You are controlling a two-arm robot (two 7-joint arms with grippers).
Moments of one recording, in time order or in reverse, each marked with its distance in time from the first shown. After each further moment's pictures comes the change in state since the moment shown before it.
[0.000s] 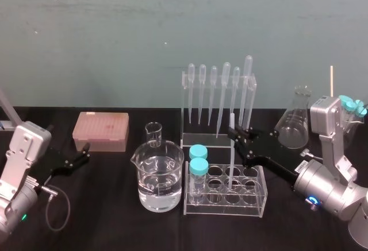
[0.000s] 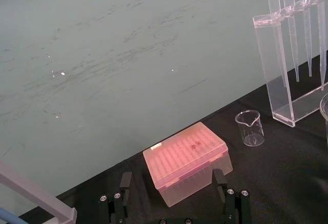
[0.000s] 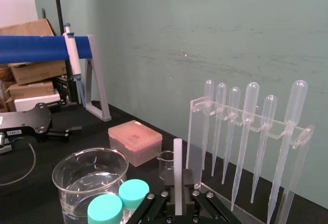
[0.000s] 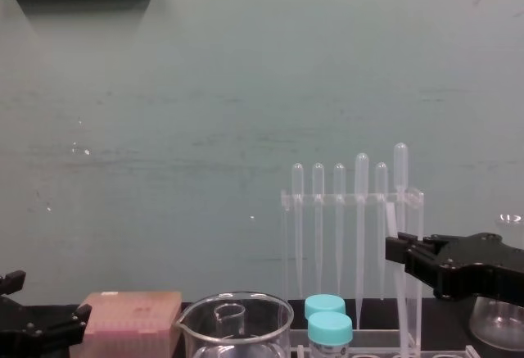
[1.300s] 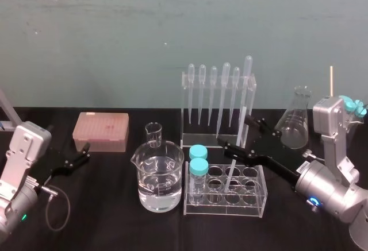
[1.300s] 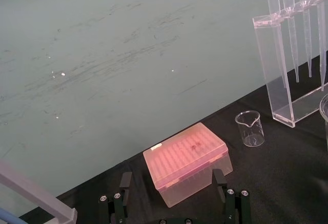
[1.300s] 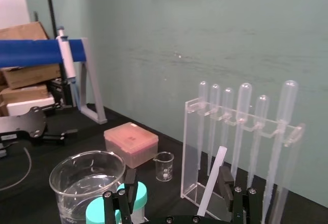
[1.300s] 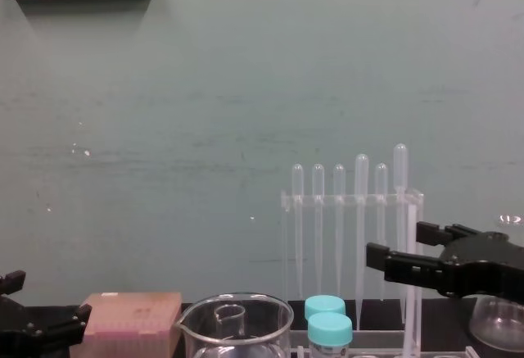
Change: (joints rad) left arm 0.000 0.000 0.000 0.000 0.000 0.000 0.000; right arm -0.023 -0.002 0.014 -0.028 0.002 0.013 -0.030
